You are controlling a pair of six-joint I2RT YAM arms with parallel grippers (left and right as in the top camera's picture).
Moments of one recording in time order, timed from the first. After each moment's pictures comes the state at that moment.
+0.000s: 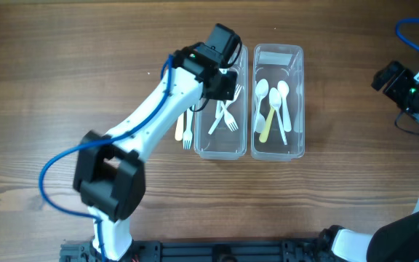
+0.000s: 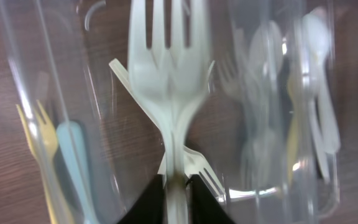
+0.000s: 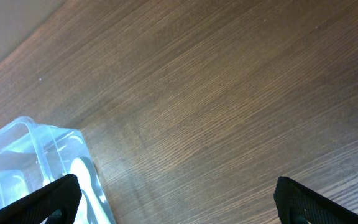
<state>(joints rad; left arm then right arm) -0.58 2.00 1.71 -0.90 0.03 -0.36 -0.46 1.48 1.29 -0.76 -0.18 0.22</state>
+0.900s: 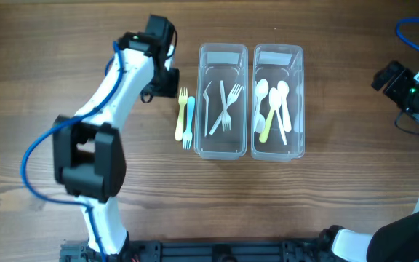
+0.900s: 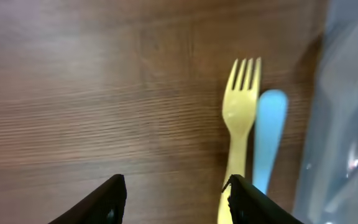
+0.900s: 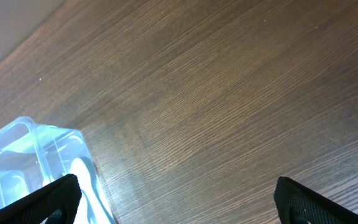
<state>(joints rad) -0.27 2.05 1.68 -1.06 -0.04 -0.15 -0.46 1.48 1.29 -0.76 -0.18 0.22</state>
